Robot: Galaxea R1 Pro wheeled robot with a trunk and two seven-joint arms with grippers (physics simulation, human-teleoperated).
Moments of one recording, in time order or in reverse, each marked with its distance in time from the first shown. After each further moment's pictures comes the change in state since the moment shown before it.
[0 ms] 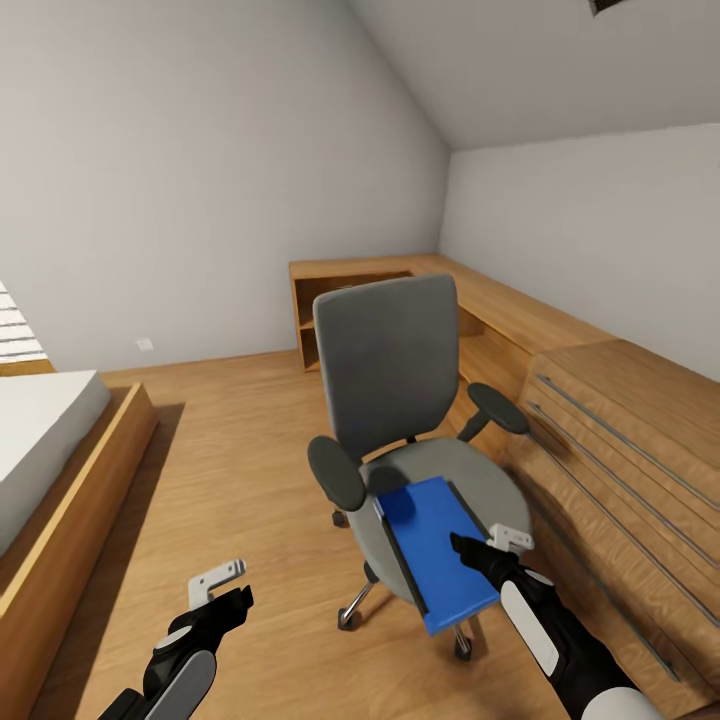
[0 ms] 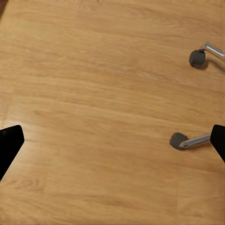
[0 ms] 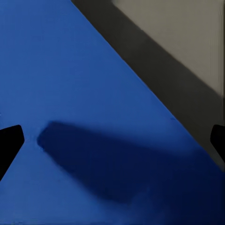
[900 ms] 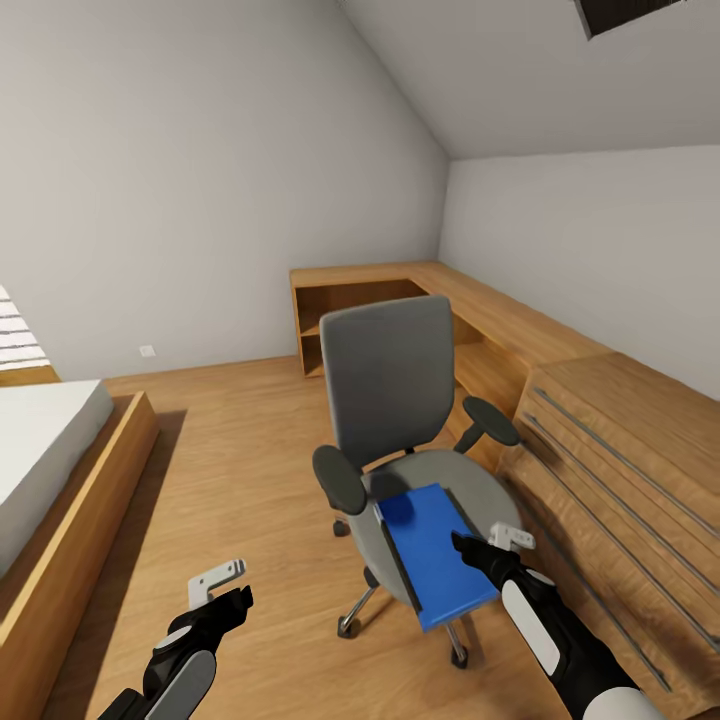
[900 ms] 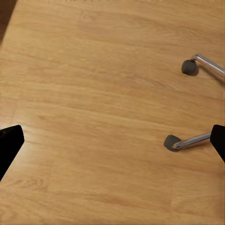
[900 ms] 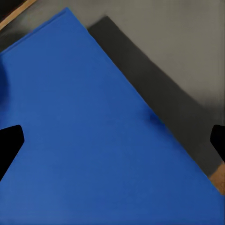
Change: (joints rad) left arm 0.000 0.000 0.001 0.000 0.000 0.001 0.000; right arm 0.000 -0.003 -0.001 -0.005 -0.002 -0.001 0.000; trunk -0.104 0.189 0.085
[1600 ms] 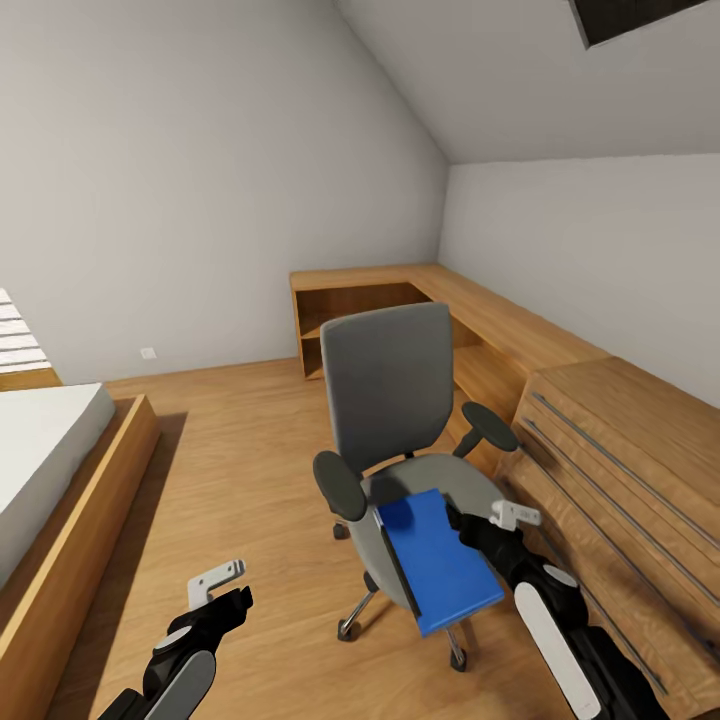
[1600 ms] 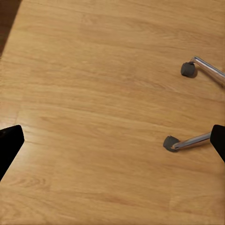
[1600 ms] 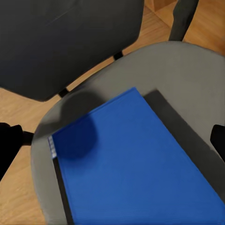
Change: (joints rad) left arm 0.000 0.000 0.000 0.003 0.000 -0.001 0.002; right arm 0.180 -0.019 0.005 -0.559 -0.005 0.160 -0.087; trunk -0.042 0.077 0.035
